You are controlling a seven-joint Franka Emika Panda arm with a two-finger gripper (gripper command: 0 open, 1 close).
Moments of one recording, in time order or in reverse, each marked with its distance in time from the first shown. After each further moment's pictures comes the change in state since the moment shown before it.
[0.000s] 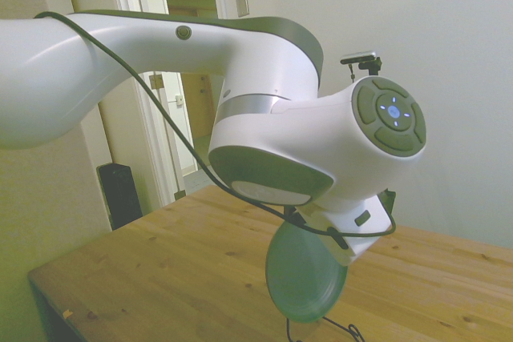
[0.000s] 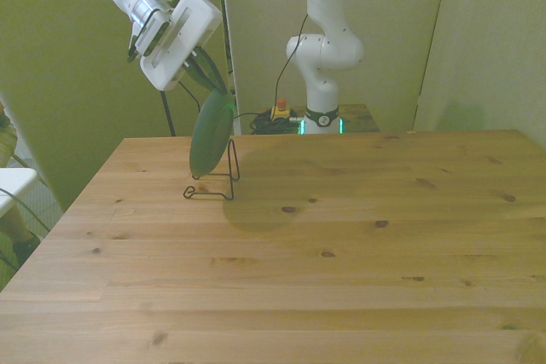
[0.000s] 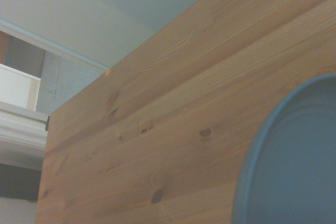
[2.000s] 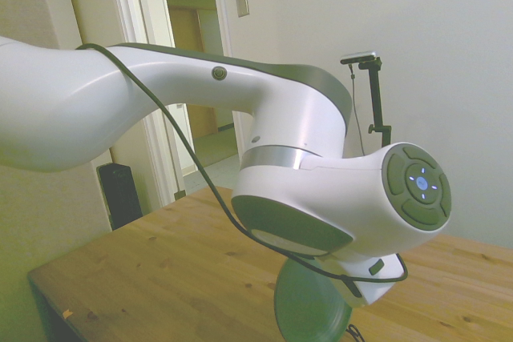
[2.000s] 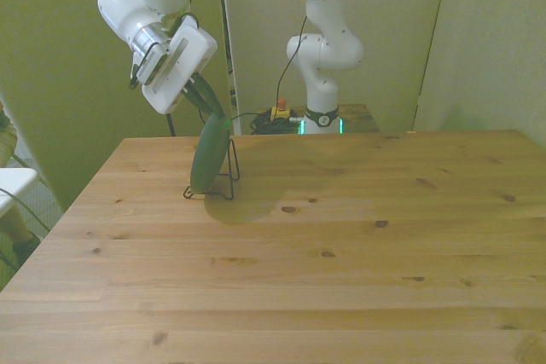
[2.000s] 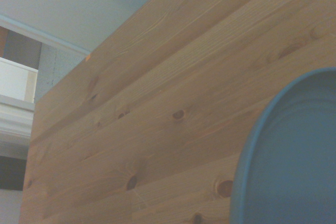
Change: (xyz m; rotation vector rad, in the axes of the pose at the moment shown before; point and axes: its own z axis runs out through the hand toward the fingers) arm 0.027 0.041 0.023 -0.020 -0.023 0.024
